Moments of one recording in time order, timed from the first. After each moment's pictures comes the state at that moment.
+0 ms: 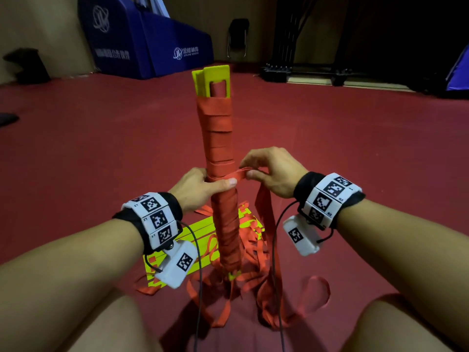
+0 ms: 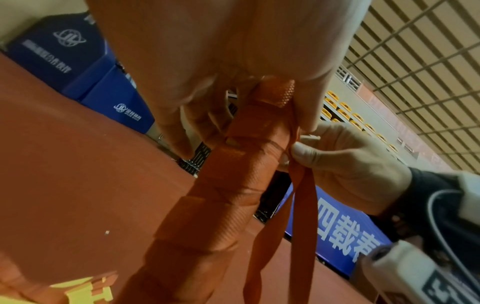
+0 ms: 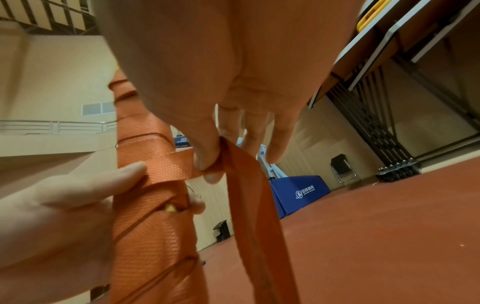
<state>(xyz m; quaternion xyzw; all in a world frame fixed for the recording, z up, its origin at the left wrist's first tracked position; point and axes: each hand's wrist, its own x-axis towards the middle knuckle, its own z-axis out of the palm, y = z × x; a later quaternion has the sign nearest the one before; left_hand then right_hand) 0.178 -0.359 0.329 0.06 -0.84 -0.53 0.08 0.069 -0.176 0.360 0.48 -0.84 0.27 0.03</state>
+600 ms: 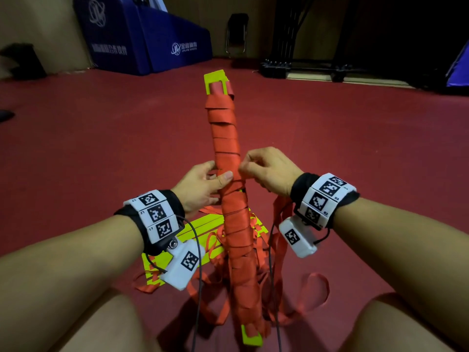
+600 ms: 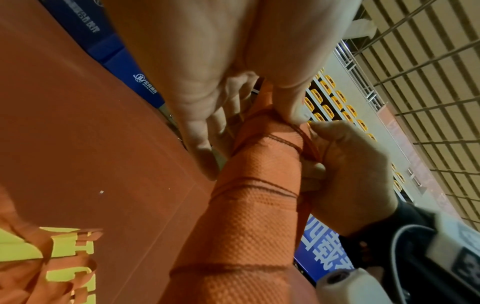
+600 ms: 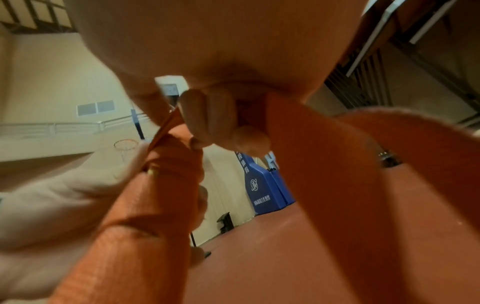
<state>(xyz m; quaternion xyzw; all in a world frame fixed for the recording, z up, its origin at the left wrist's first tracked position) 0.173 -0.346 0.323 0.07 -0.69 -0.72 0.05 0.078 -0.183 0.357 0.40 -0.83 0.37 -0.05</state>
